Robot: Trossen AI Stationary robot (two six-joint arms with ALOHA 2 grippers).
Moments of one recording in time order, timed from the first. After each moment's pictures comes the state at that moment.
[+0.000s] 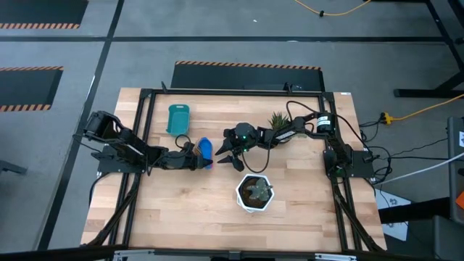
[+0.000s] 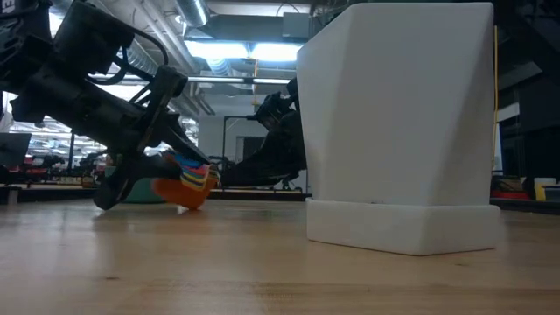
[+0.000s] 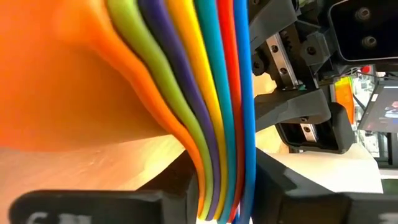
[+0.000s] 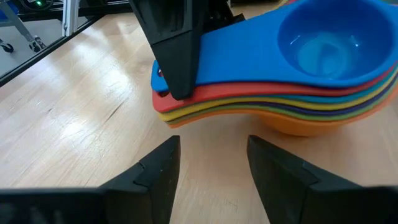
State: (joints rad) left arm -0.21 1.57 0.23 0.92 -0.39 -1.48; right arm -0.17 2.17 1.07 0.66 -0.51 -0.04
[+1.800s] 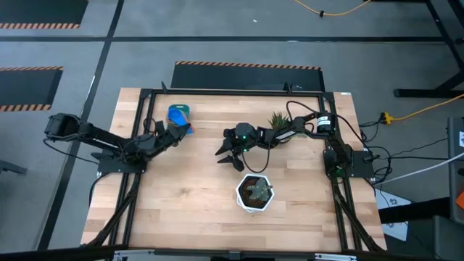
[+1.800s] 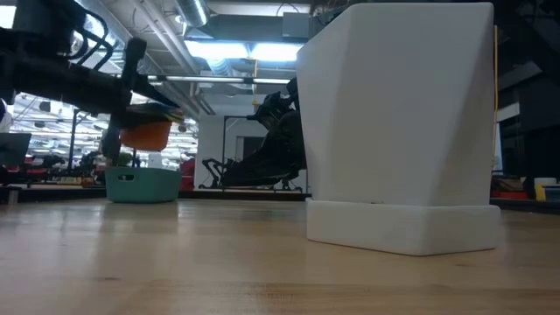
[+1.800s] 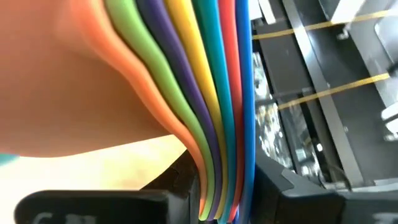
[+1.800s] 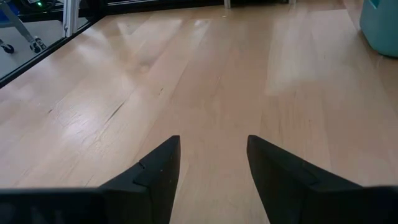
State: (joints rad) left arm -0.04 0.94 0.01 0.89 -0.80 -1.39; right arm -0.17 2.17 1.07 0.66 -0.52 -0.04
